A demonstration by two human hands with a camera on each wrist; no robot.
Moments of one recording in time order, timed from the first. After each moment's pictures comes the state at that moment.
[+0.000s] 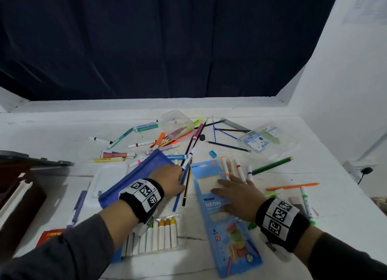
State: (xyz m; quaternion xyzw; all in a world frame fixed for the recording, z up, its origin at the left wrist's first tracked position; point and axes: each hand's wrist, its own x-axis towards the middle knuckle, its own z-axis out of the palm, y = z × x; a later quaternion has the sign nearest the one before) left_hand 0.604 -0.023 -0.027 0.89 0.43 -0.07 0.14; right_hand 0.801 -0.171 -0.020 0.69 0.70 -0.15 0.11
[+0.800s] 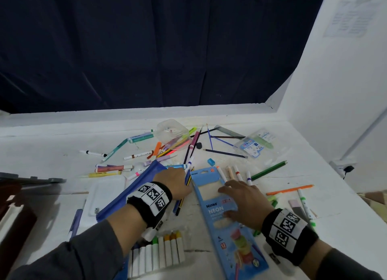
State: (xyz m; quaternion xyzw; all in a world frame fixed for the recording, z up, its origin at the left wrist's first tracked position) left_hand 0.619 -0.017 0.000 0.89 0.42 -0.08 0.13; right_hand 0.795 -0.177 -0.015 0.74 0.66 -0.11 -0.02
